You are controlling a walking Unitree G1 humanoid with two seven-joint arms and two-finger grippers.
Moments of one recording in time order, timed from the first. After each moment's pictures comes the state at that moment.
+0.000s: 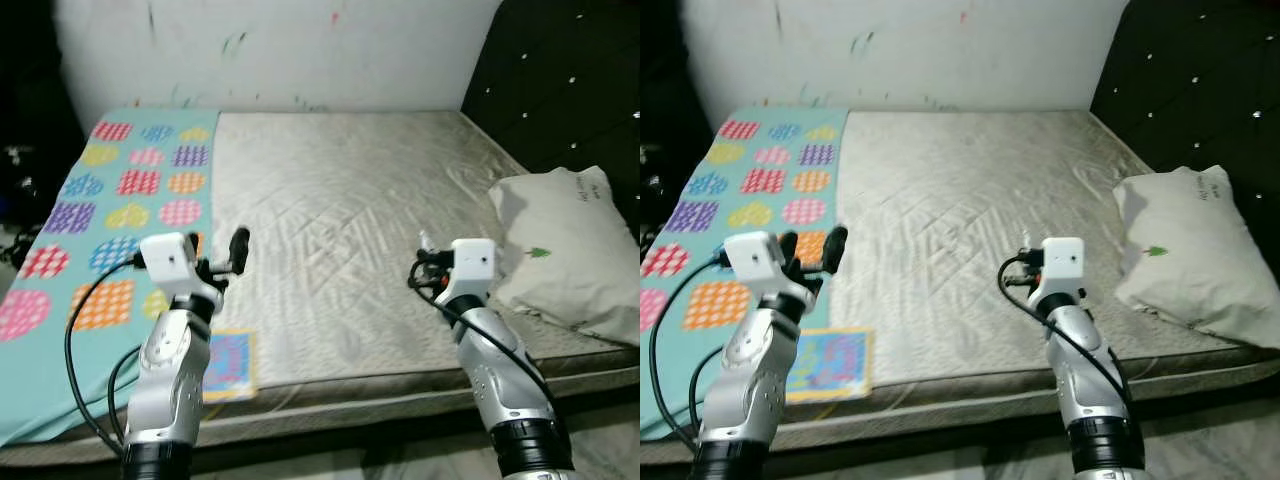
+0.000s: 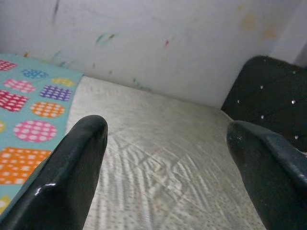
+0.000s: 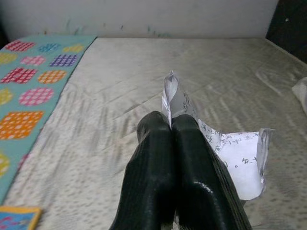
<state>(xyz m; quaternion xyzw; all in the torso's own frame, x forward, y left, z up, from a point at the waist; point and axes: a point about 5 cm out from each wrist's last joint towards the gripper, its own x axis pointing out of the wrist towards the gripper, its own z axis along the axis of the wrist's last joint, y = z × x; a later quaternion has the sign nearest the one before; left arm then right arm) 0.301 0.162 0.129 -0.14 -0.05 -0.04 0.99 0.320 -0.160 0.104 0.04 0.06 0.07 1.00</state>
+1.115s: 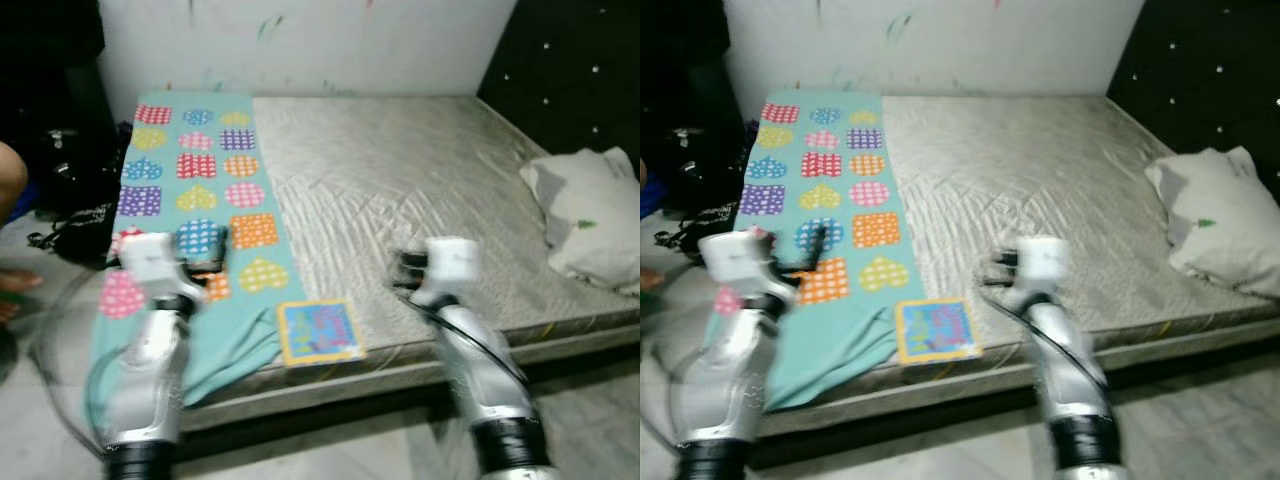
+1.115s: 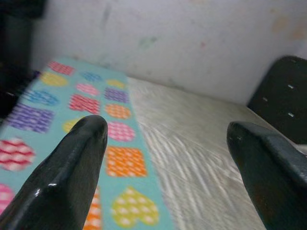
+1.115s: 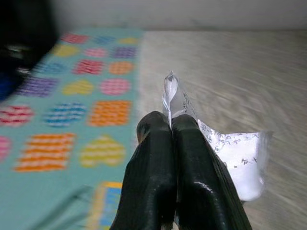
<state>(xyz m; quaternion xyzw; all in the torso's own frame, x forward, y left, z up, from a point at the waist) 0.300 0.178 0.129 -0.13 -0.05 -0.01 0.99 0.322 -0.132 0.107 0.04 0.06 0.12 0.99</state>
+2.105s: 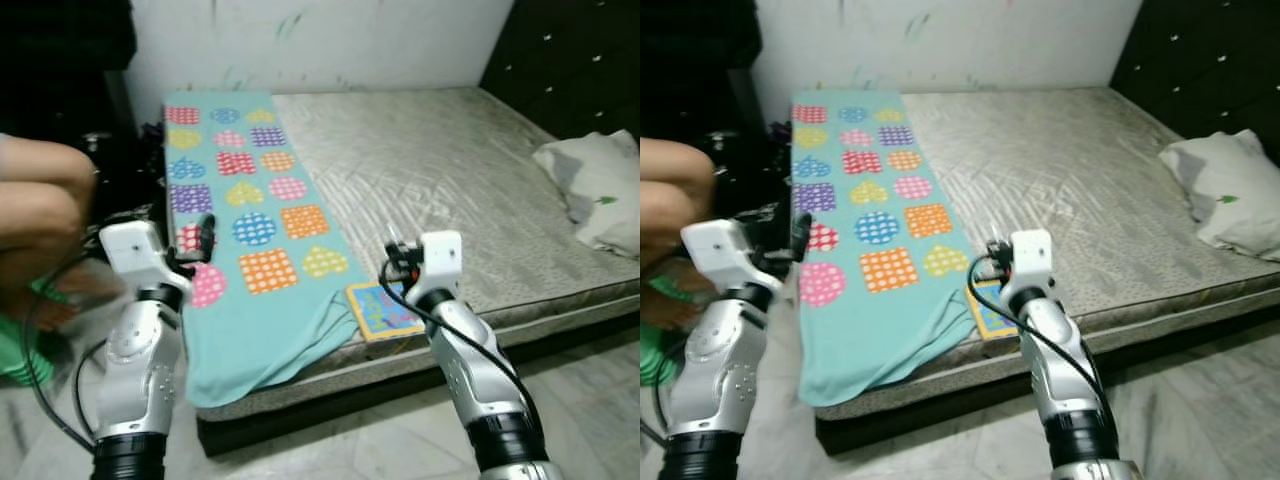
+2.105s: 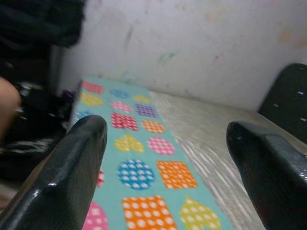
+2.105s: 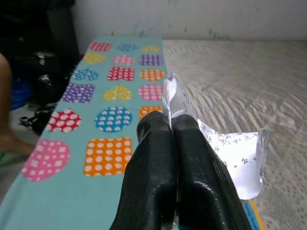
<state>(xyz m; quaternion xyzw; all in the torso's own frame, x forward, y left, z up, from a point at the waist) 0.303 0.188 0.143 -0.11 -0.08 0.01 0.99 0.327 -0.131 0.116 0.02 0.03 0.12 0.99</state>
